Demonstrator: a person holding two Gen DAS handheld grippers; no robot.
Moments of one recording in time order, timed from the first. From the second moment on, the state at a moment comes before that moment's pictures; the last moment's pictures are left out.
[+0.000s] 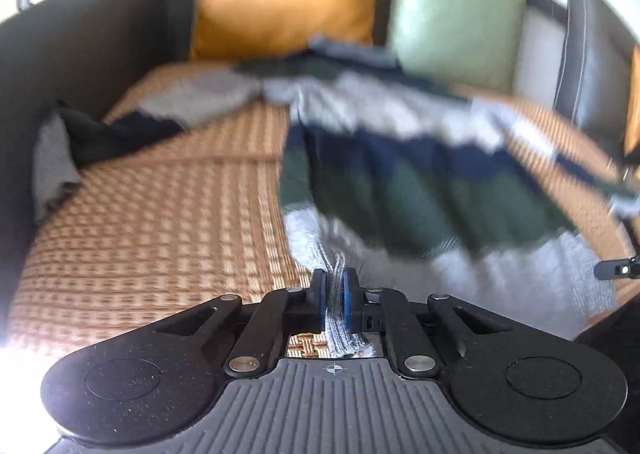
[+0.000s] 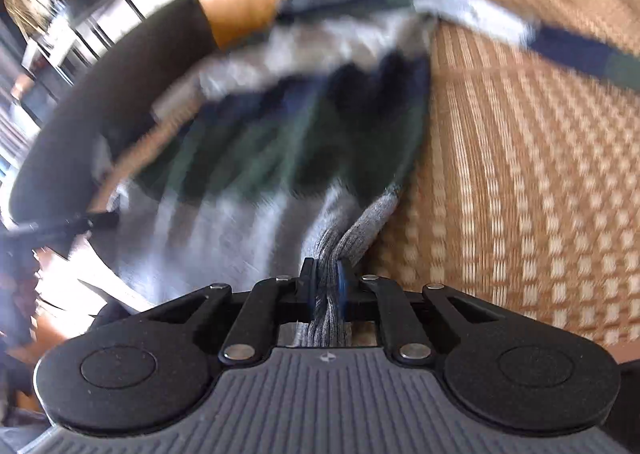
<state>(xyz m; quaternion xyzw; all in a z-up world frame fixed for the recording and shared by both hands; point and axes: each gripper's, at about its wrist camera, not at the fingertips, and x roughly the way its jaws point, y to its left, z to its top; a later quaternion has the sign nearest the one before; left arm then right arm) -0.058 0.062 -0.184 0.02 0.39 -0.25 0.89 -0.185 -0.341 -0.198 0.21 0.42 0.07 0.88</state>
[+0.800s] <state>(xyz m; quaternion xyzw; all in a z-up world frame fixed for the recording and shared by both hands) -0.059 0.055 -0.144 -0.01 0.39 -0.23 0.89 -0.166 -0.408 -0.130 0.14 0.40 0.04 0.91</state>
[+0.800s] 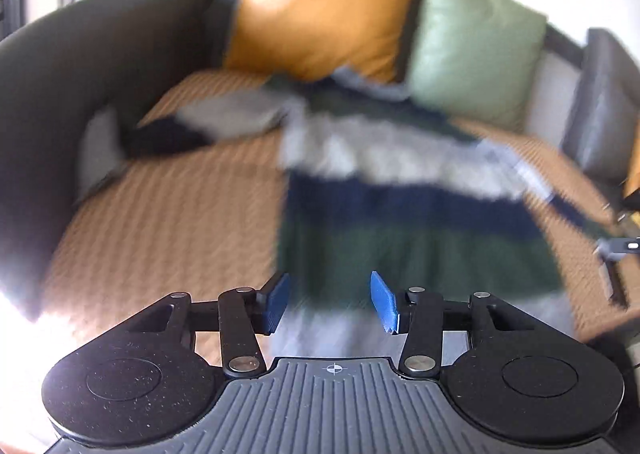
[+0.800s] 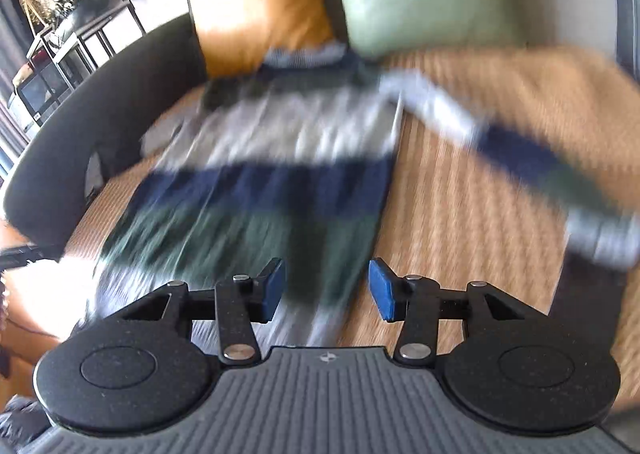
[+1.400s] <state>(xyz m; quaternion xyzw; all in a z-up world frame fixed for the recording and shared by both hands) 0.208 -0.315 -0.199 0.04 0.46 -0.29 0.83 -0.115 -0.529 -0.172 0.05 0.41 -0.05 0.91</state>
